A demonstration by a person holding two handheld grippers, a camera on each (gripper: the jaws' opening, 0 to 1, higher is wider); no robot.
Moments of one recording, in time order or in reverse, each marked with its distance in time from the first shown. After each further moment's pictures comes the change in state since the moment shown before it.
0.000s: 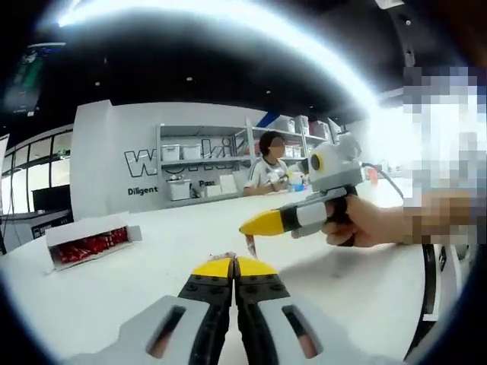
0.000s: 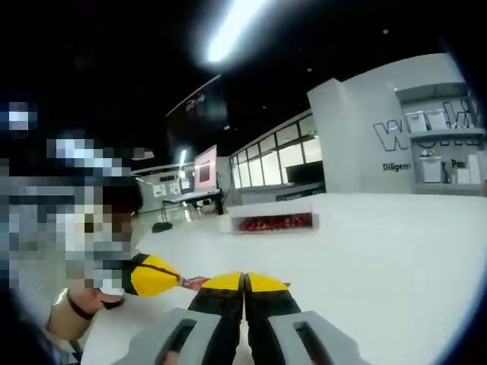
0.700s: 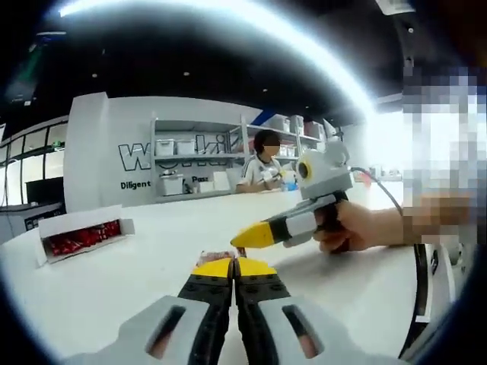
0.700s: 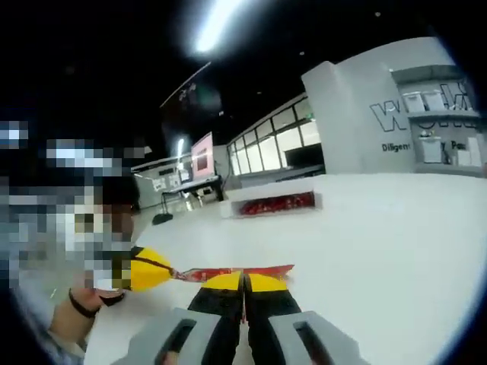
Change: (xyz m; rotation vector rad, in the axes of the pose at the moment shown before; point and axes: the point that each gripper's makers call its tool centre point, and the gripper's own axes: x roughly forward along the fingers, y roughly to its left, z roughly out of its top) left arm -0.003 0.003 -0.001 -0.054 -0.007 -0.020; right arm 0.013 -0.003 -0.025 0.074 0.094 0.023
